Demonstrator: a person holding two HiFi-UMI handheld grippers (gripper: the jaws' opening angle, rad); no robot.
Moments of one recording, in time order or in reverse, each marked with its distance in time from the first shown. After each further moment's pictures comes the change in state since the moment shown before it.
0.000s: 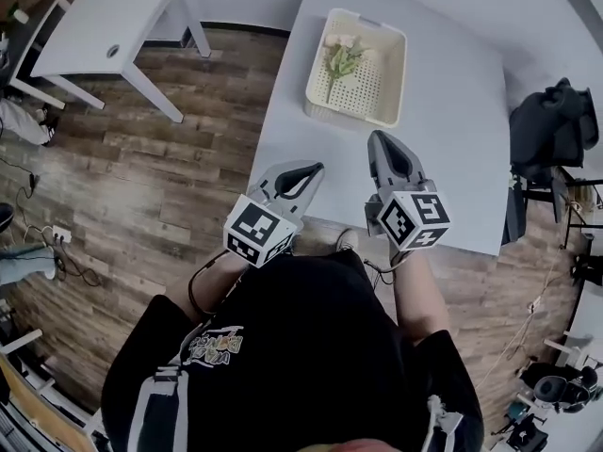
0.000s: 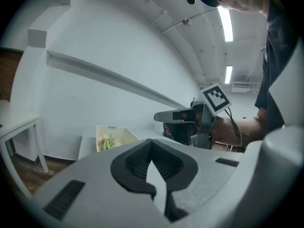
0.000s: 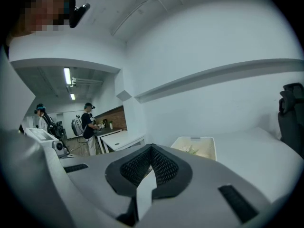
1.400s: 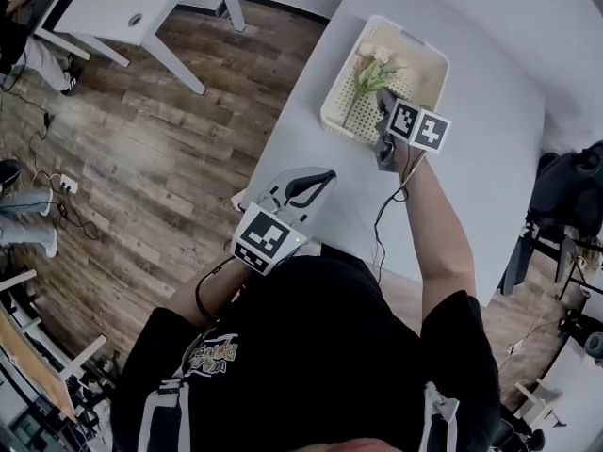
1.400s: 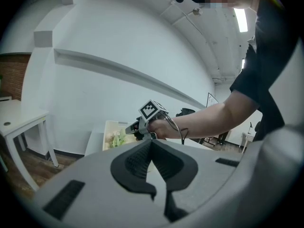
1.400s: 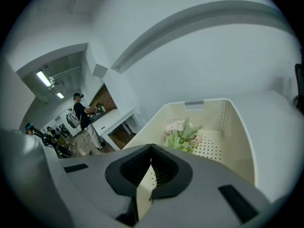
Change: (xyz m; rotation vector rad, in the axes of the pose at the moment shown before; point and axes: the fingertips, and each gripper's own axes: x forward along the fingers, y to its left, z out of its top) left arm 0.068 0.044 -0.002 -0.042 0.056 0.148; right arm 0.230 -0.144 -0.078 0.200 0.405 0.023
